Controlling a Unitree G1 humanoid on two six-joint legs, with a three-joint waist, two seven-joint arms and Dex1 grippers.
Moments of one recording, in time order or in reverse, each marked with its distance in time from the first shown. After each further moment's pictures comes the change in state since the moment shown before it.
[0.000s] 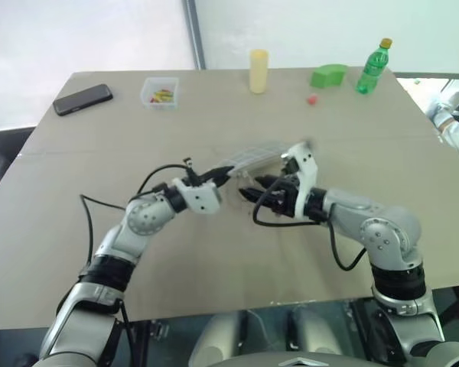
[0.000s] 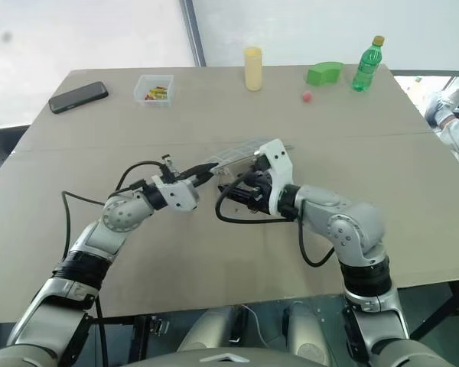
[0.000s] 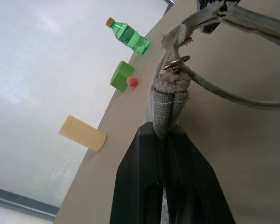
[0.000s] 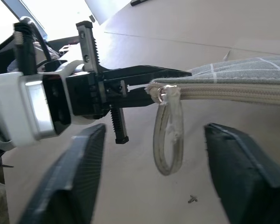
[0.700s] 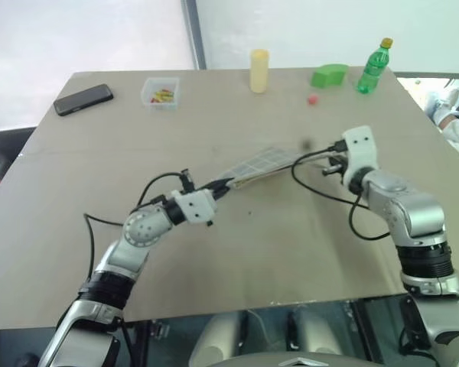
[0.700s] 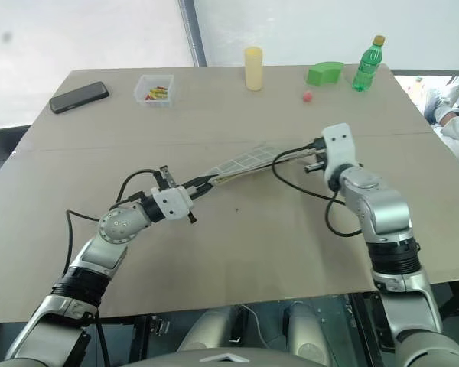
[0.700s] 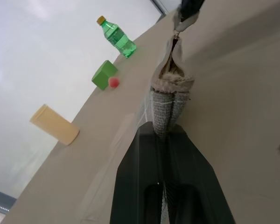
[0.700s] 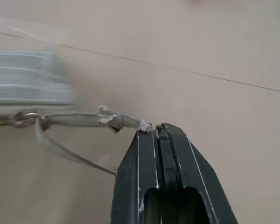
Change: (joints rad) left arm 0.104 -0.009 0.028 -0.075 -0.242 0.104 -0.156; right arm -0.060 -0.245 -0.082 0.325 -0.448 -0.229 -0.221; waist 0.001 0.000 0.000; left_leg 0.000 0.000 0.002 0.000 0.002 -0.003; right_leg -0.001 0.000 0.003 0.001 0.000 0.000
